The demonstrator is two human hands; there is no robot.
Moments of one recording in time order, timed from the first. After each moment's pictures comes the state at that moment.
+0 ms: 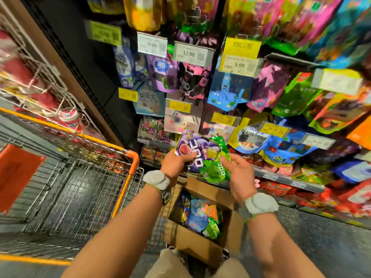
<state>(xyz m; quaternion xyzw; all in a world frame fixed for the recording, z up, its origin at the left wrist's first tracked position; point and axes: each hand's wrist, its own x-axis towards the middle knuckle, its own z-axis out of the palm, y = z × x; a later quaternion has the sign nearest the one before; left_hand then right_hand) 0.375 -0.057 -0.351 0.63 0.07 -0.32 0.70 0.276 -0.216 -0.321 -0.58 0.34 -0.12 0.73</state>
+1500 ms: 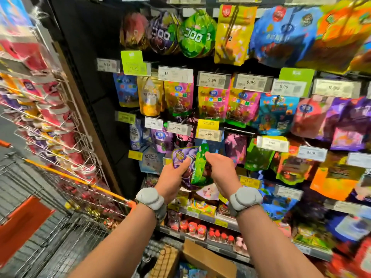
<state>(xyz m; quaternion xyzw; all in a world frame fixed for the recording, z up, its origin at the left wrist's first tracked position) 0.339 -0.095 -0.170 0.57 -0.07 -0.19 0.79 0.303 -0.233 -0.146 -0.63 0.20 -0.11 0.74</state>
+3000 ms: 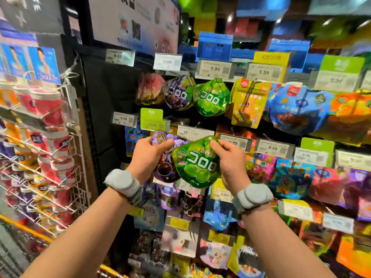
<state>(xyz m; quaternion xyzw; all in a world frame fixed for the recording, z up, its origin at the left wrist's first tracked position) 0.499 -0.015 0.003 0.62 -0.17 0.02 0.77 0.430 -0.210 -0.001 -0.66 0.07 -0.30 0.69</state>
